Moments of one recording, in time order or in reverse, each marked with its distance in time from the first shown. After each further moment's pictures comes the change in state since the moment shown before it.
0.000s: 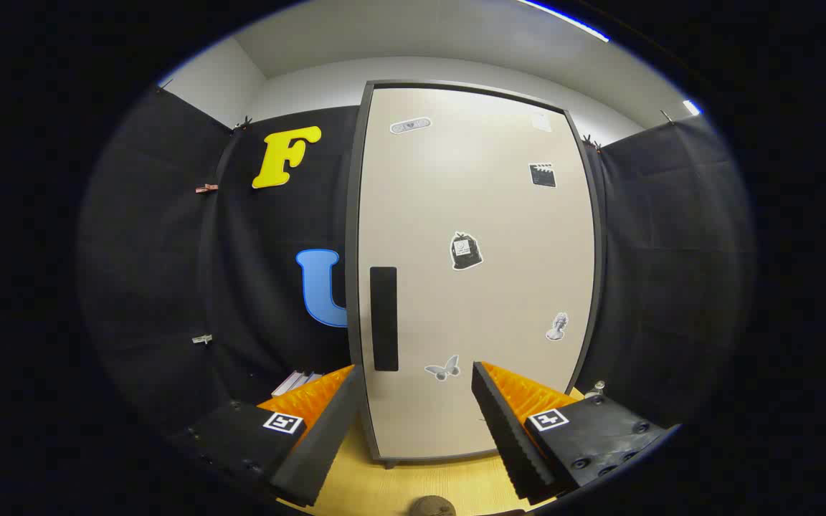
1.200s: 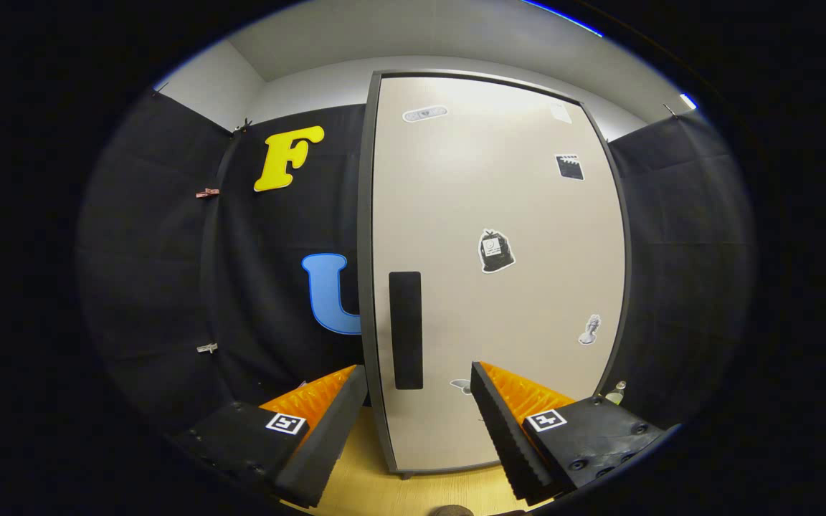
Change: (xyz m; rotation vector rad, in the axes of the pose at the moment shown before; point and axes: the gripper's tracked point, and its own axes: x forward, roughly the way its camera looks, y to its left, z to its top) arm 0.053 0.027 -0.002 0.030 0.001 0.030
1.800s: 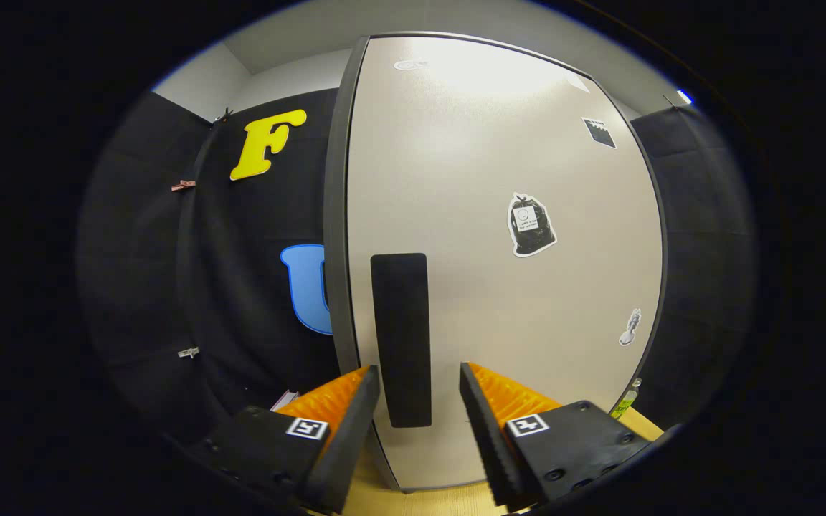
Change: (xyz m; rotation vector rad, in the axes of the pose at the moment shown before) arm 0.074 -0.001 -0.016 0.016 0.019 -0.054
